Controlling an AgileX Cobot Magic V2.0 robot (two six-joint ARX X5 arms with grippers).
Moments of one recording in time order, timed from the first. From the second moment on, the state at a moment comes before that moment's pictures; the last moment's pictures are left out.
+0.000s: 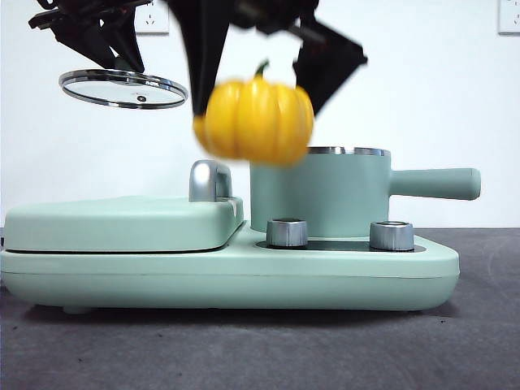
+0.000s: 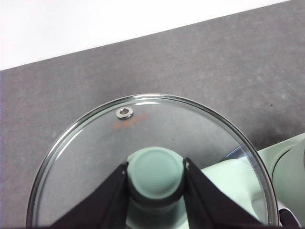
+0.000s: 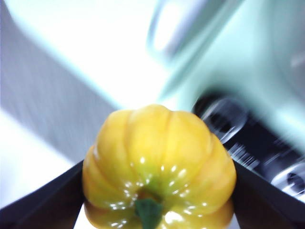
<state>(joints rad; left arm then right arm) -0.23 1.58 1.59 -0.59 0.11 0.08 0.82 1.78 1.76 -1.26 -0.16 0.31</state>
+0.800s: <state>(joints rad) -0.23 1.58 1.59 -0.61 0.11 0.07 0.49 2.01 1.98 -1.19 -0.16 0.19</state>
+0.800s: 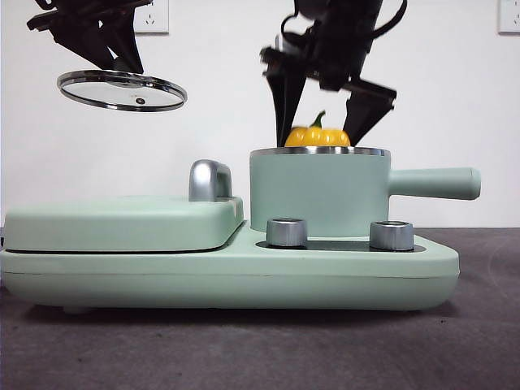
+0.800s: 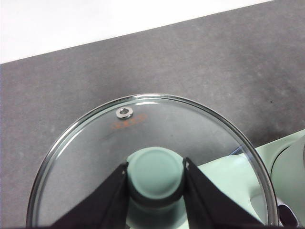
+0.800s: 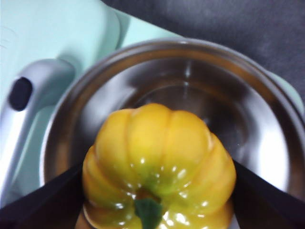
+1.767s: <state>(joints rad) -0.23 1.58 1.59 -0.61 0.11 0.06 0.54 2.09 1.98 -1.19 -0.03 0.16</state>
